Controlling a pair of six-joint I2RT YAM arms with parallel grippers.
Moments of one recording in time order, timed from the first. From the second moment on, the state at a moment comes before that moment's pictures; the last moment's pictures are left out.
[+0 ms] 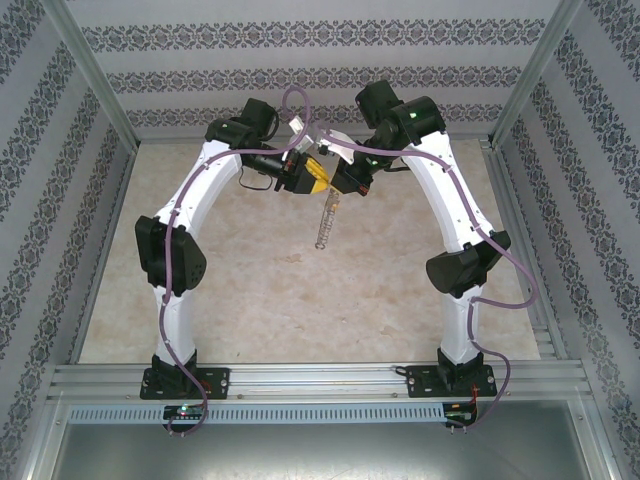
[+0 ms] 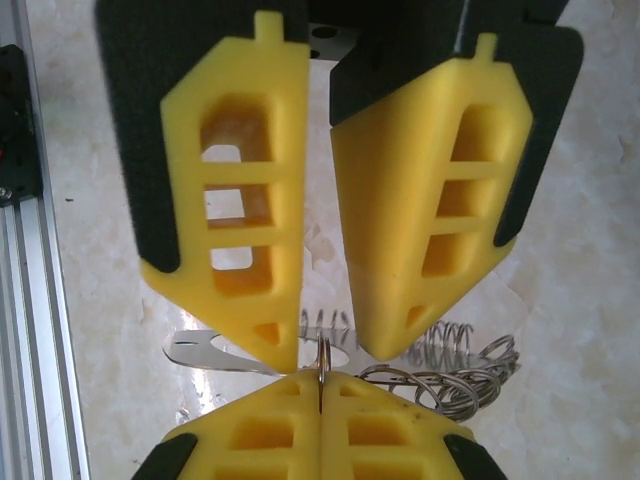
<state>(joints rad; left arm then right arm) -0.33 2.07 2.15 -1.20 1.27 0.73 0.45 2.04 2.48 -1.61 -0.54 -0.69</state>
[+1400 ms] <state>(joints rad) -0.35 2.05 2.03 -1.03 1.25 0.62 0.38 1.87 2.20 -1.36 -0.66 -0.63</state>
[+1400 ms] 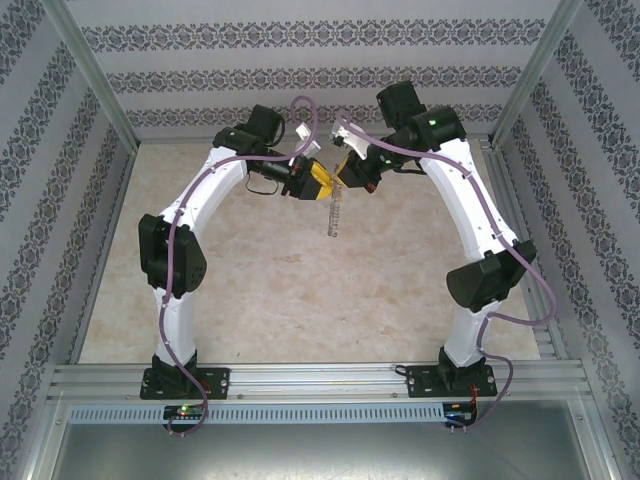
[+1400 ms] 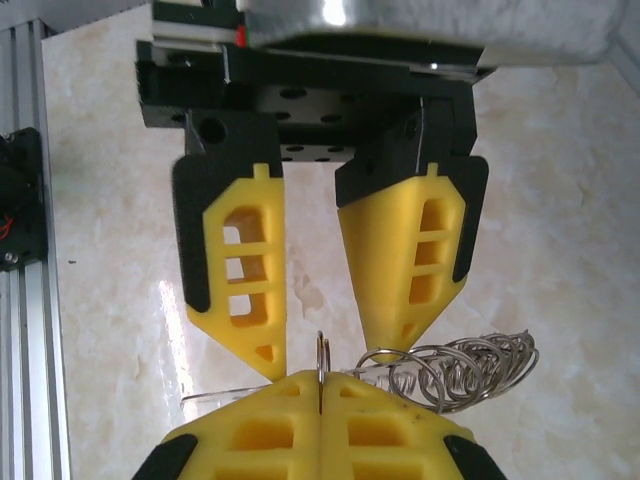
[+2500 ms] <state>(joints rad) -0.33 2.02 2.14 -1.09 1.22 0.68 0.38 1.86 2.20 -1.36 -0.70 -0.63</state>
